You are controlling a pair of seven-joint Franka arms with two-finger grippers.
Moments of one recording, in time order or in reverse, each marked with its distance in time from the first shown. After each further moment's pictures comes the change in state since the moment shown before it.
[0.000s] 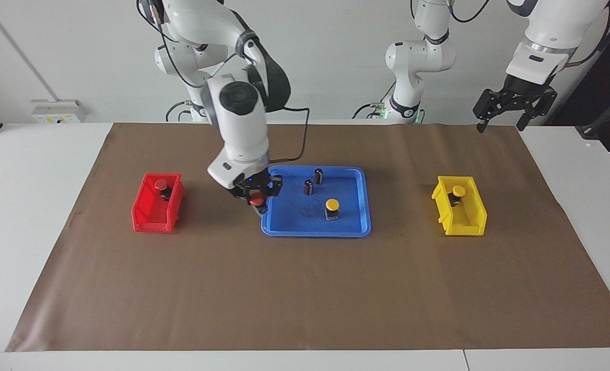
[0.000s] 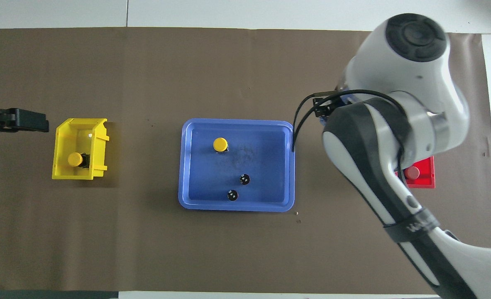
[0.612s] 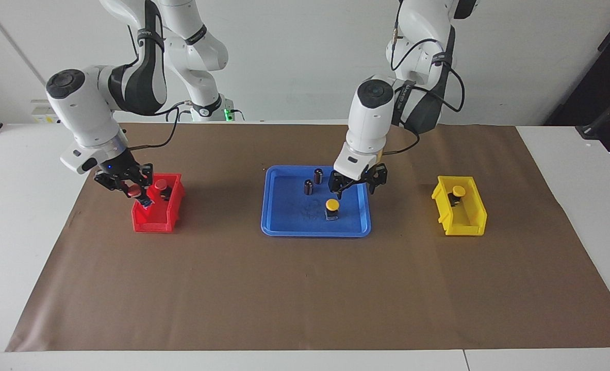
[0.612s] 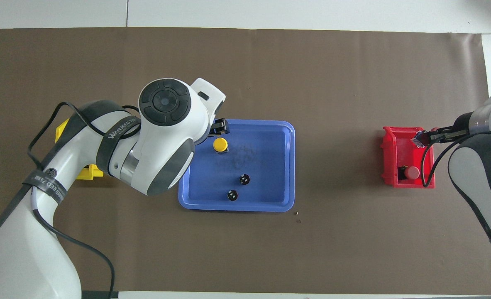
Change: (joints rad) left arm -0.414 0.379 -0.012 -0.047 0.012 0.384 -0.595; right arm -0.358 -0.195 -0.003 -0.484 0.006 0.358 -0.463
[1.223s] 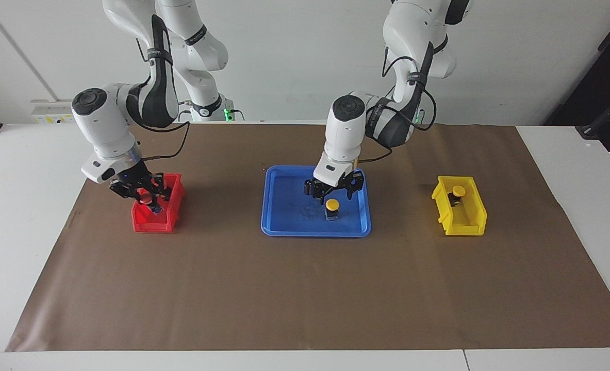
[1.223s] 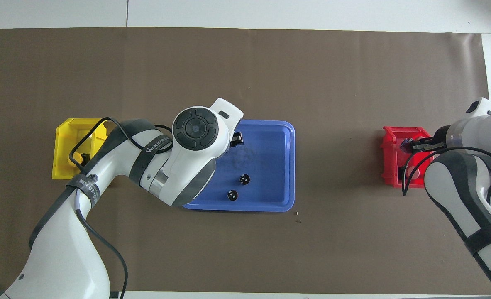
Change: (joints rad) left arm -0.049 0.033 0.001 -0.083 0.000 0.136 -0.068; right arm 0.003 0.019 0.010 -0.136 0.000 0.182 -0.002
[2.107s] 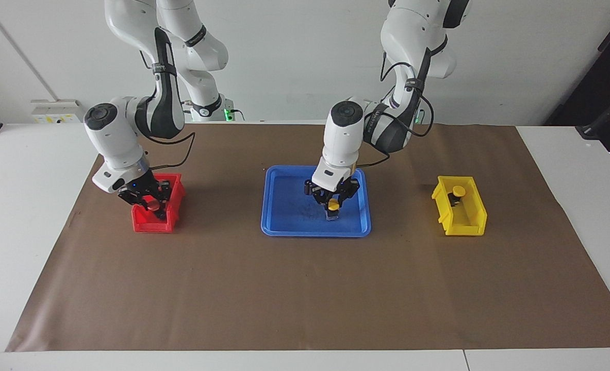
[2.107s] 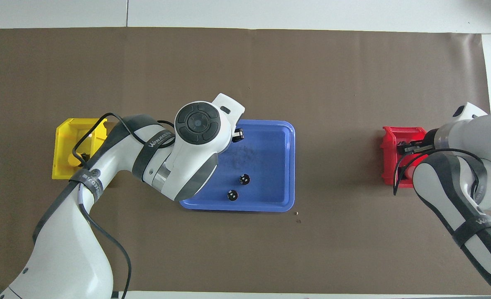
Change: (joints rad) left arm -0.001 0.018 0.016 0.095 -0.004 -0.099 -0.014; right arm 0.003 0.048 0.001 -0.011 0.000 0.051 0.000
